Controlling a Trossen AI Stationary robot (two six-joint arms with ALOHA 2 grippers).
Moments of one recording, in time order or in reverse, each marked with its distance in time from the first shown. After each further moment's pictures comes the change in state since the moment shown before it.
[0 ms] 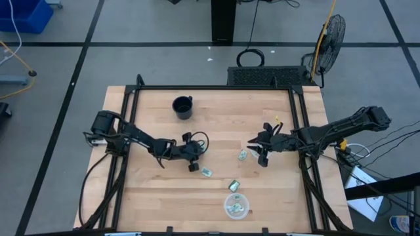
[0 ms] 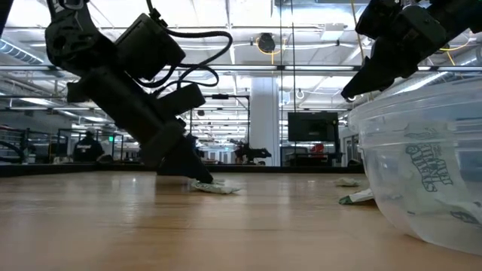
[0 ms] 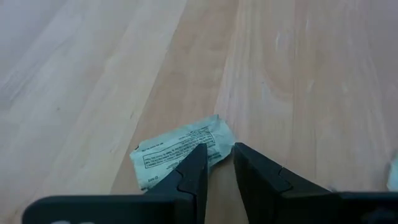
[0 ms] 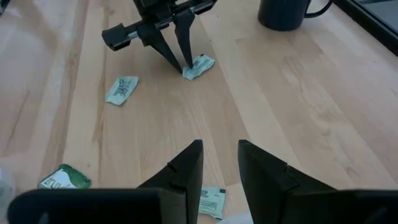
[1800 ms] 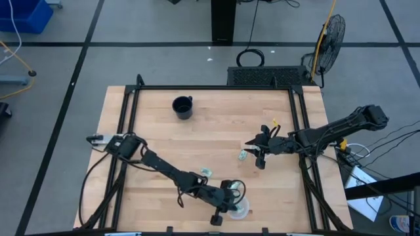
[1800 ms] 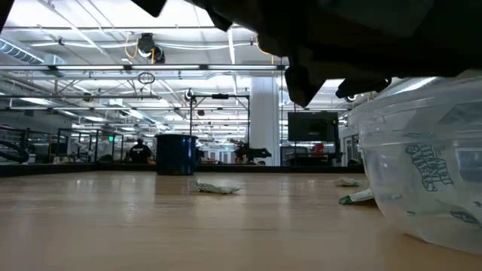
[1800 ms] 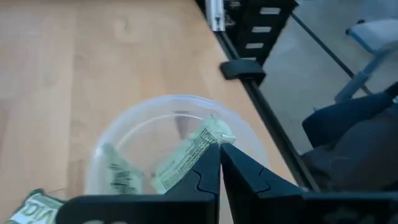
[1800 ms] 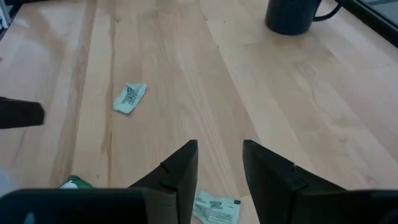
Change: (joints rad) left arm -0.307 0.393 0.864 -0.214 0.340 -0.048; right arm 0.034 0.063 0.000 0.080 0.023 0.034
